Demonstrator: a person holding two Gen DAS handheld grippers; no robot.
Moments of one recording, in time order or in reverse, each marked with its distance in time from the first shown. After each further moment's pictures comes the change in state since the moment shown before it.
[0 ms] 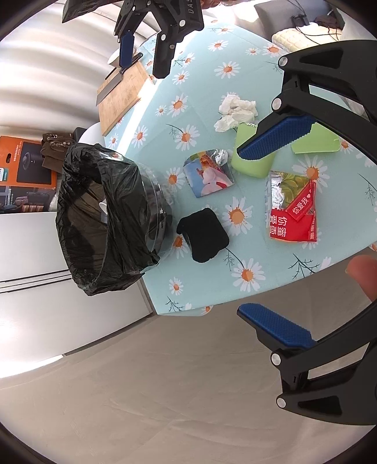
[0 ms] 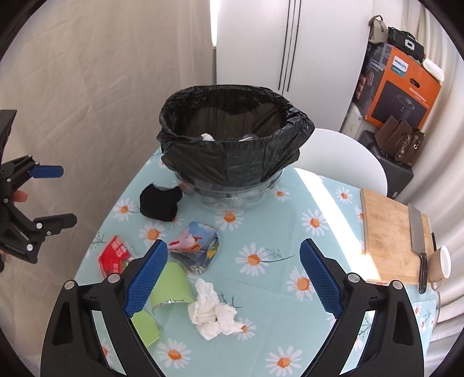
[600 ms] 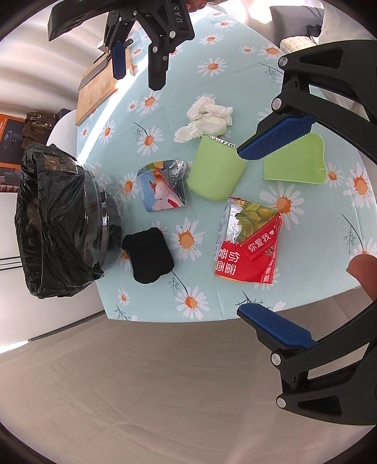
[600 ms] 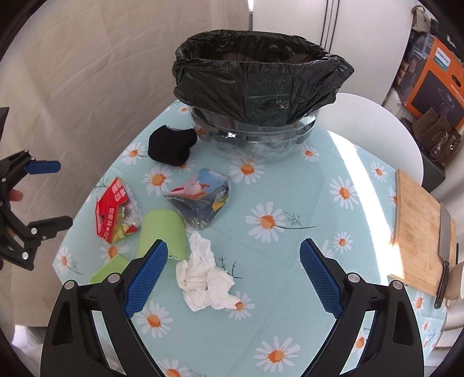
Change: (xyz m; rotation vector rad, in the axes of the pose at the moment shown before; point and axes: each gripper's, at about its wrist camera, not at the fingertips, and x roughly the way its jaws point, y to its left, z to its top) left arm 0.023 -0.056 -0.048 -0.124 0.120 0.061; right arm 0.052 -0.016 -0.039 -0.143 0.165 0.161
